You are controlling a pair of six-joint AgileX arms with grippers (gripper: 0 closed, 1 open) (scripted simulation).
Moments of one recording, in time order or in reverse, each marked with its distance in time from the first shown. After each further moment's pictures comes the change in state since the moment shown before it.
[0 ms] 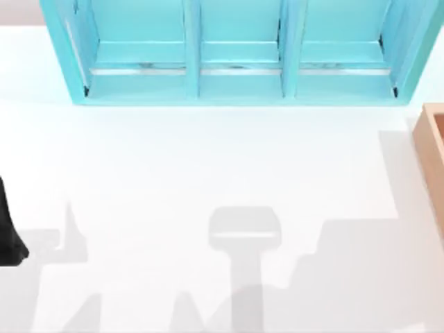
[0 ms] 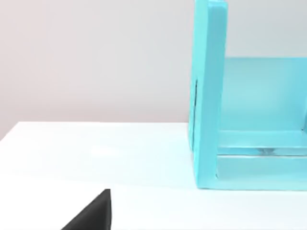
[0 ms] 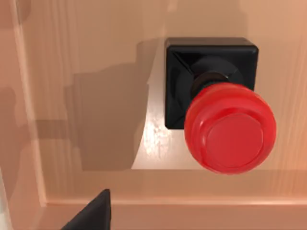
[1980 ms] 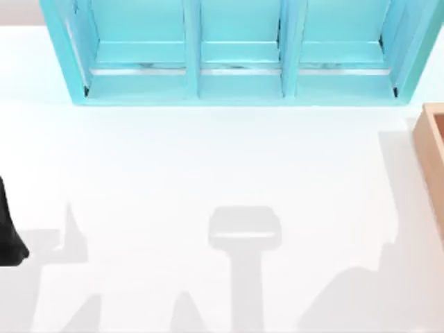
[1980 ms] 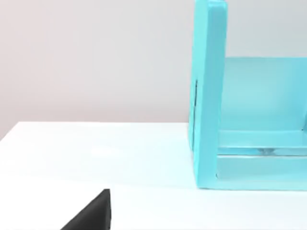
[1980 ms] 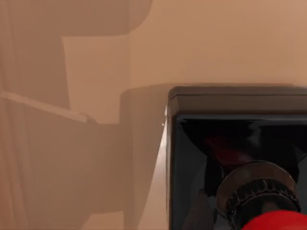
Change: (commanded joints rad) left arm 0.000 0.000 0.000 0.000 0.000 0.000; right arm 0.005 0.082 -0.319 0.401 0.000 0.007
